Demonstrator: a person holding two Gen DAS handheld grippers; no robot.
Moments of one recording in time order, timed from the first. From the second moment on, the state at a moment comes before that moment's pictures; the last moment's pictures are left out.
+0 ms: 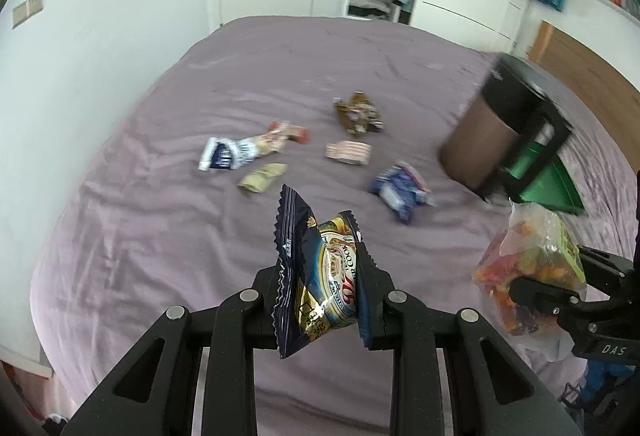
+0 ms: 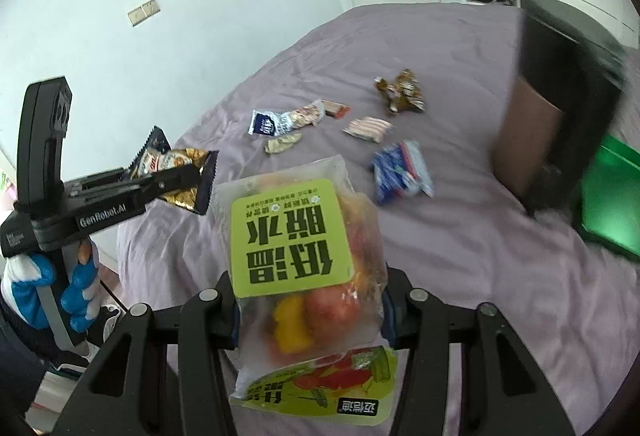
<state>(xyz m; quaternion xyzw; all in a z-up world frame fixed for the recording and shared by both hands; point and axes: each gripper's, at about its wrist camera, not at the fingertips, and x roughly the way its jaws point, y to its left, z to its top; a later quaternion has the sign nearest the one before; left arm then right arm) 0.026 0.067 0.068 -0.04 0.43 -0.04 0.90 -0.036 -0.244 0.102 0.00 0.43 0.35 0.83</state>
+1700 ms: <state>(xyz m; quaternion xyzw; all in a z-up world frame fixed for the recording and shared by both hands) 0.290 -0.395 0.012 0.05 0.41 -0.14 0.90 0.227 -0.608 0.066 0.05 0.34 0.05 0.94</state>
